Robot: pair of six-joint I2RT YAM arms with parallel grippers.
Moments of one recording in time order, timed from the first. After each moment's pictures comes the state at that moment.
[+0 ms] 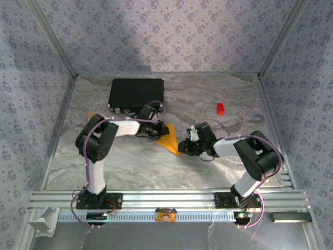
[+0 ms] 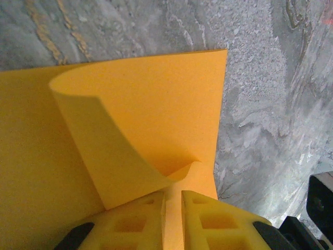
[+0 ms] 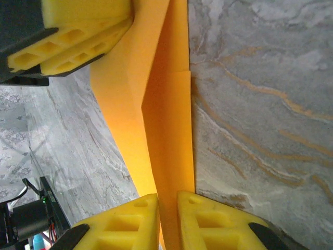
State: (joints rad) left arm -0.58 1.95 1.07 -0.08 0.54 -0.90; right arm 0.53 1.63 0.54 0.23 -0.61 0.74
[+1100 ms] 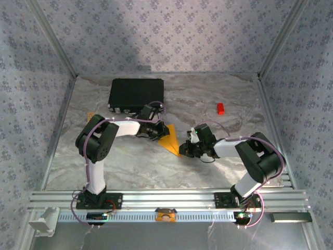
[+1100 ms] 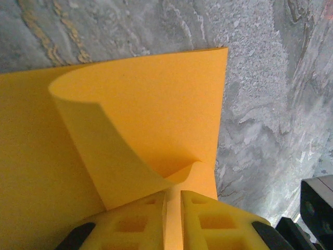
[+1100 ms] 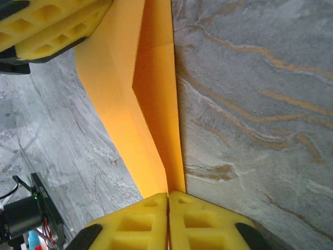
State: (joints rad) left arm -0.58 1.95 1.07 -0.09 0.53 -0.90; right arm 0.55 1.60 0.53 0.16 -0.59 0.74
